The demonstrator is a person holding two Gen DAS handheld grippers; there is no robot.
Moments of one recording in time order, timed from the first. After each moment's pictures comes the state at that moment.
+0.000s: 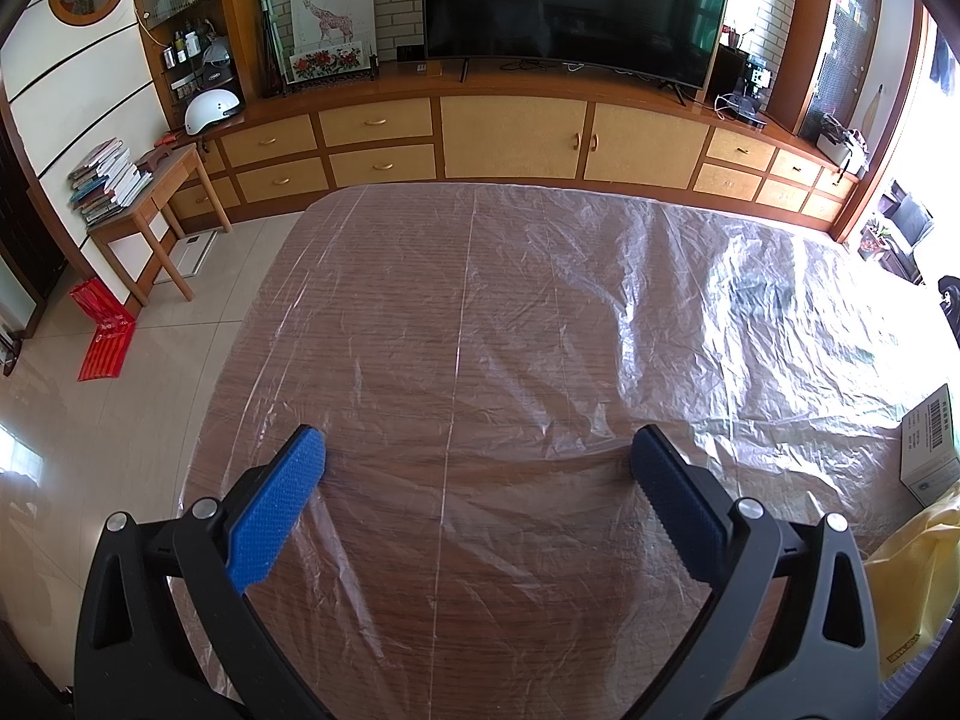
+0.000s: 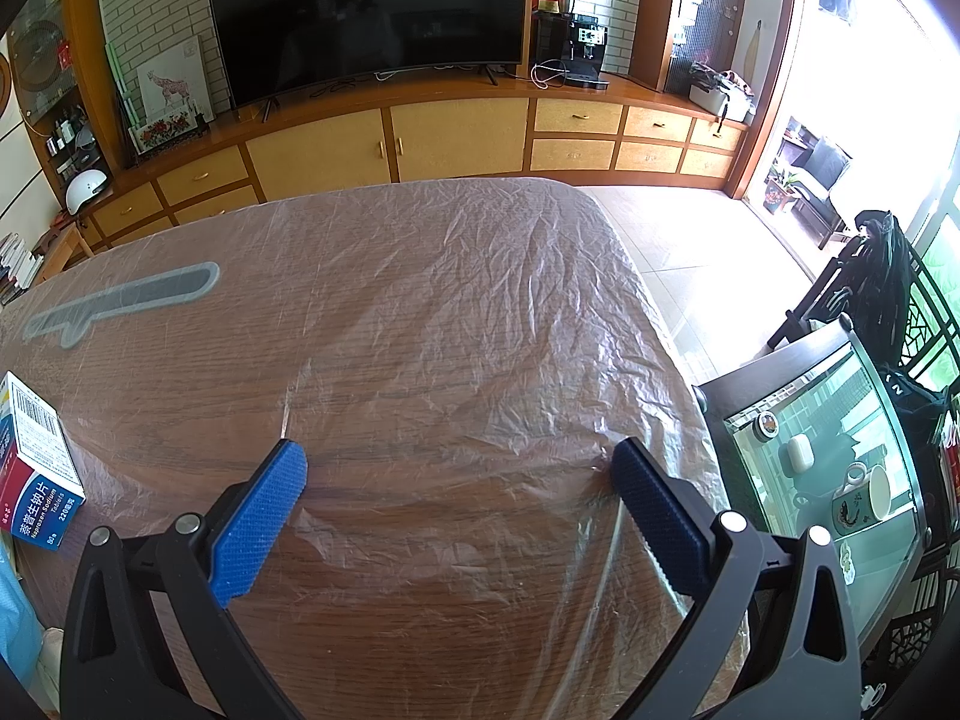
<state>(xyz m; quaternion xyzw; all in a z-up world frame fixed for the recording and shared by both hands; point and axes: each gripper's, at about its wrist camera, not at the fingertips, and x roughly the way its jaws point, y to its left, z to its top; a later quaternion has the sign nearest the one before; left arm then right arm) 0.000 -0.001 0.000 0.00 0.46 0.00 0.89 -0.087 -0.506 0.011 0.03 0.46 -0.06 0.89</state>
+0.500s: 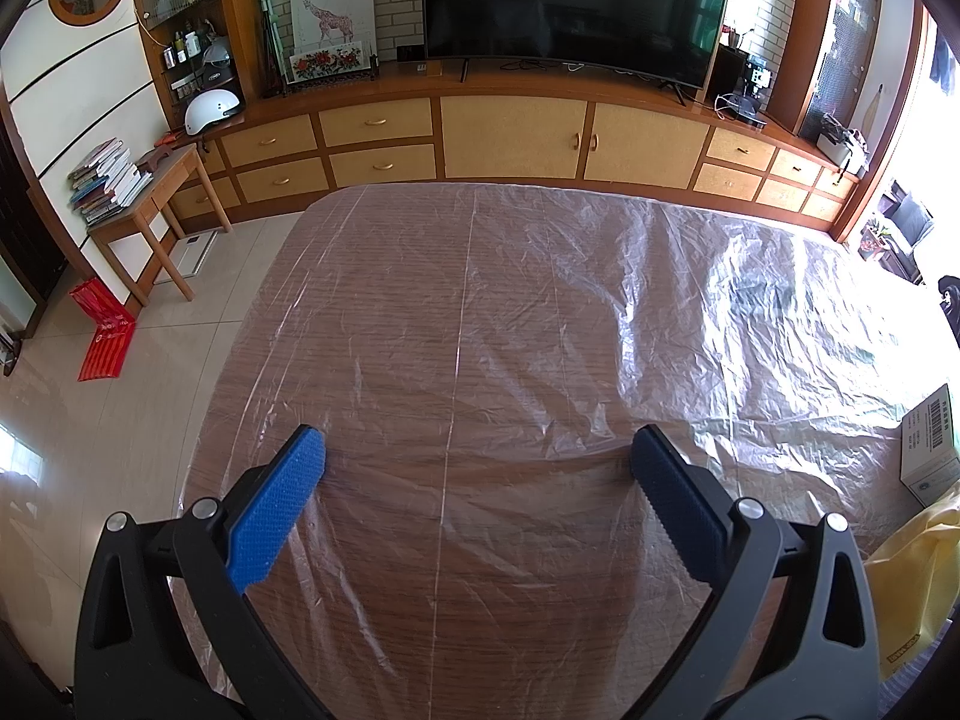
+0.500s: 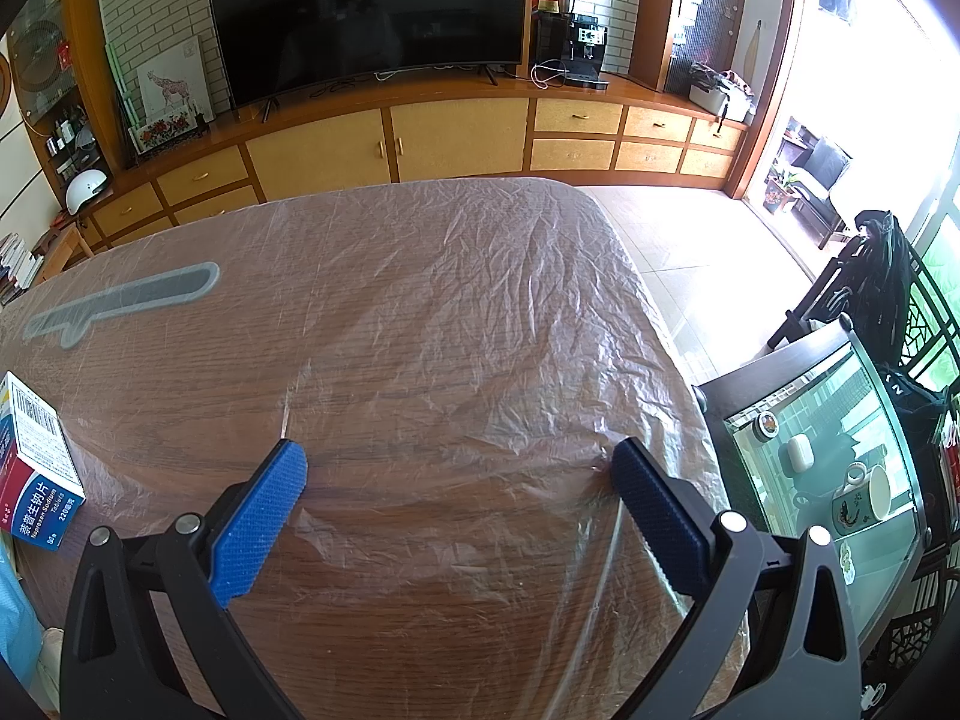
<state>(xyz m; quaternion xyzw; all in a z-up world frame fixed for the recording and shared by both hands) 0.001 -0.002 -0.001 0.00 0.46 0.00 0.89 -0.088 -0.506 0.011 0.03 0.46 -0.06 0.89</state>
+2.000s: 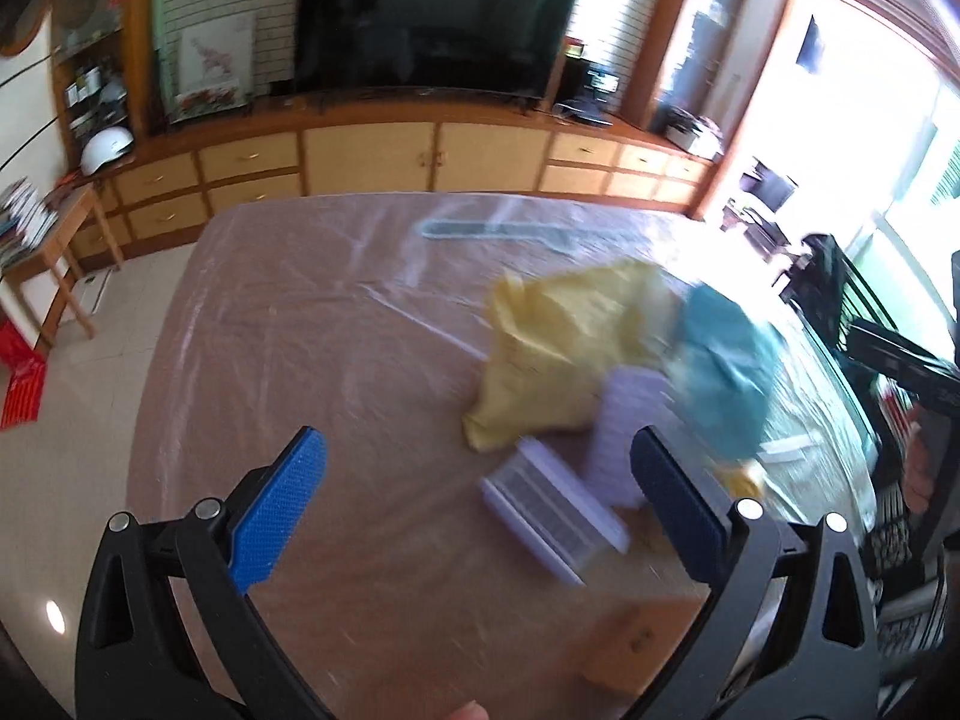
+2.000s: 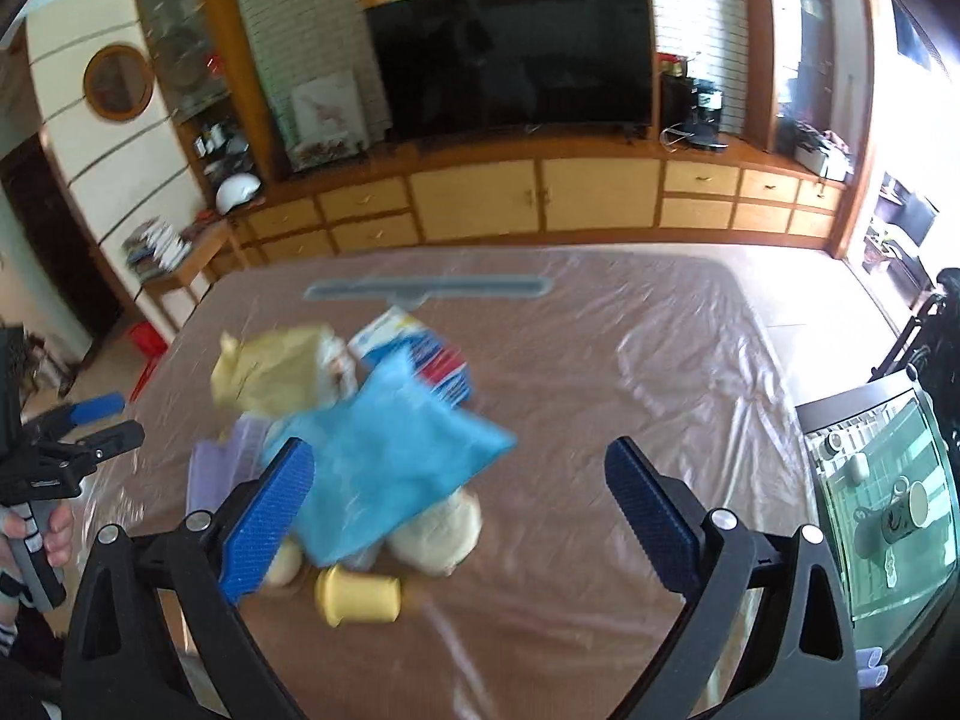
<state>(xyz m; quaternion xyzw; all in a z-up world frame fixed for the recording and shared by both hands) -0.170 -0.068 0.073 -0.01 0.43 -0.19 0.89 -0.227 -0.389 0.118 0.04 0.42 0.10 0.90</state>
